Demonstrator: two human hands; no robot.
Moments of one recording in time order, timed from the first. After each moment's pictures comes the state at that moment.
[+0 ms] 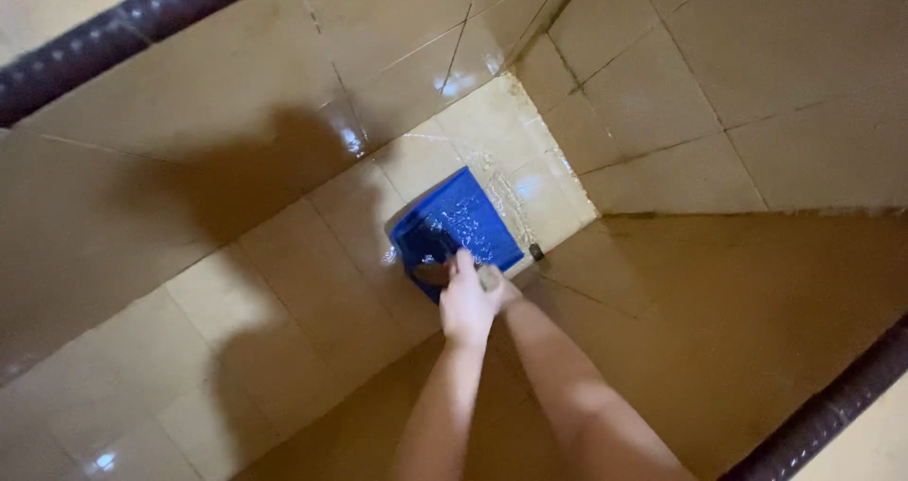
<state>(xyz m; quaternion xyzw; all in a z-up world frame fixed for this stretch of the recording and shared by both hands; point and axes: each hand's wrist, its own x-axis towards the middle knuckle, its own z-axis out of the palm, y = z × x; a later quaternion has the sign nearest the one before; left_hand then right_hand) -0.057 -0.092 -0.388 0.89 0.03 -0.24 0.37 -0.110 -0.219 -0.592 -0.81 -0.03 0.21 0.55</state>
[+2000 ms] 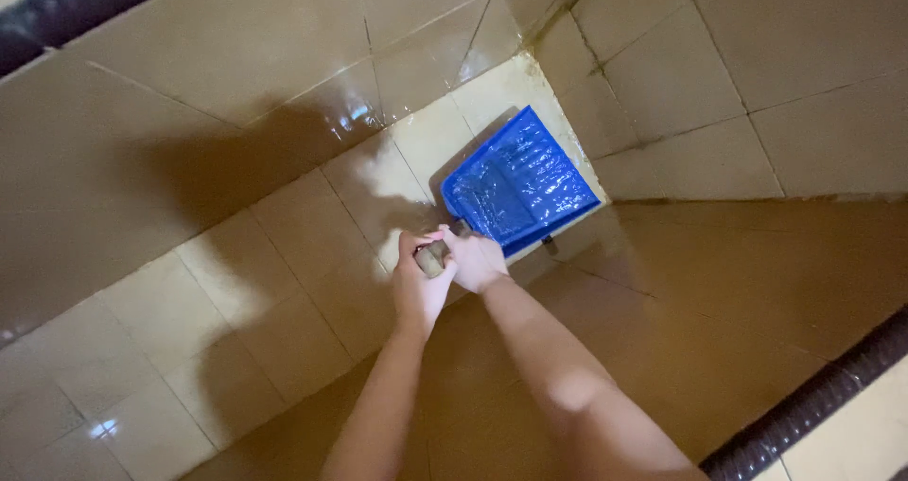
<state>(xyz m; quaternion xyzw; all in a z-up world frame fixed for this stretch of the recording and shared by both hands) -0.041 0.001 -0.367 0.82 0.14 -0.23 0.51 -0.049 -0.138 -0.449 -0.93 0.07 0.30 0.18</state>
